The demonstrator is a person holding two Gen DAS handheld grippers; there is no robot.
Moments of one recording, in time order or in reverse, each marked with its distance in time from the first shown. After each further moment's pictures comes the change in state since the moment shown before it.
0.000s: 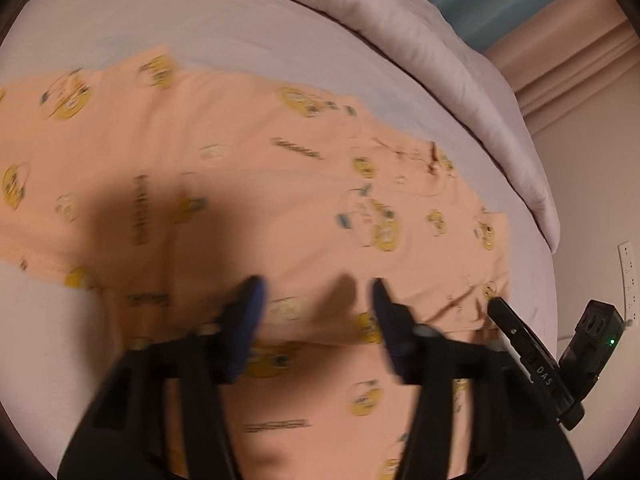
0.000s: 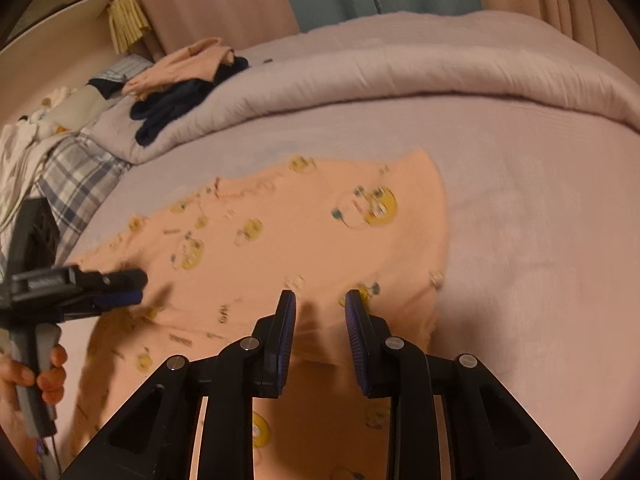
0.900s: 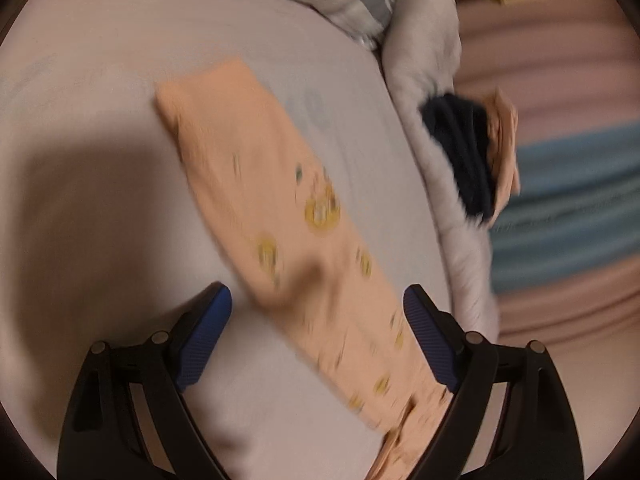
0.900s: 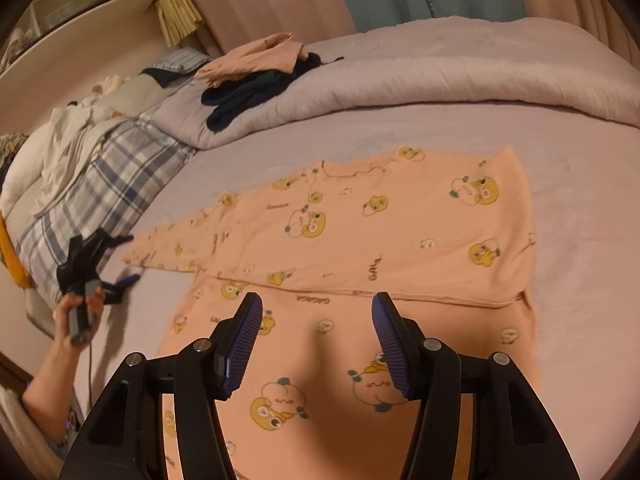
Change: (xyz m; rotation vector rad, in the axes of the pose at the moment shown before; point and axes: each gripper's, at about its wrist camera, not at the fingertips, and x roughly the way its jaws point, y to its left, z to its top) left arm -0.170 0.274 0.014 -0.682 -0.450 -0.097; right arm -0.017 0.078 -0.021 -0.067 -0.012 0.166
